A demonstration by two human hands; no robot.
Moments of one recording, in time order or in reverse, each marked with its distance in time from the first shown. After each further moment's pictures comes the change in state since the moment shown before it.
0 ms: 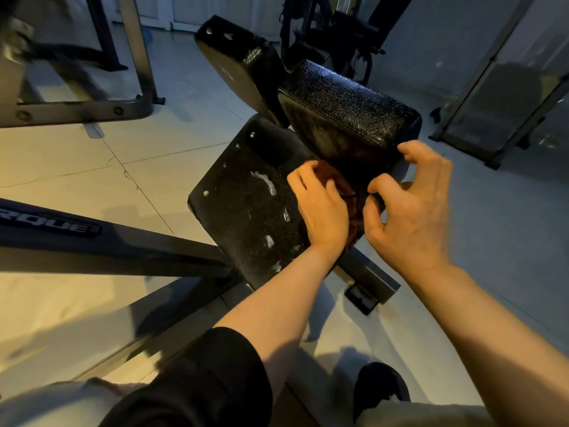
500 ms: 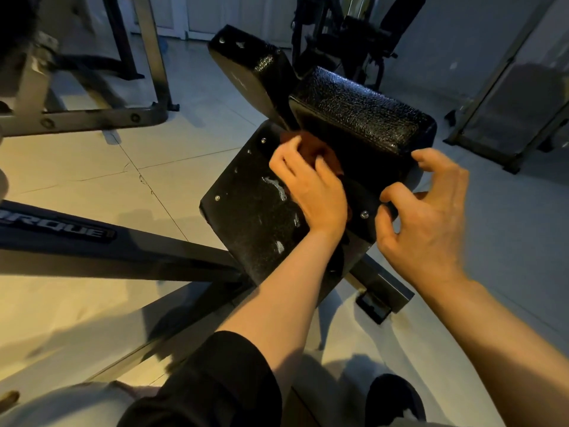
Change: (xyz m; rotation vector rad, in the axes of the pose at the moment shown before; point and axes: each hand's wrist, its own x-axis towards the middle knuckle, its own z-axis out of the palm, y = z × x) left_hand 0.034 0.016 -0.006 -0.055 0.305 0.092; right_hand -0.001 -0.001 0.000 0.016 -0.043 0.042
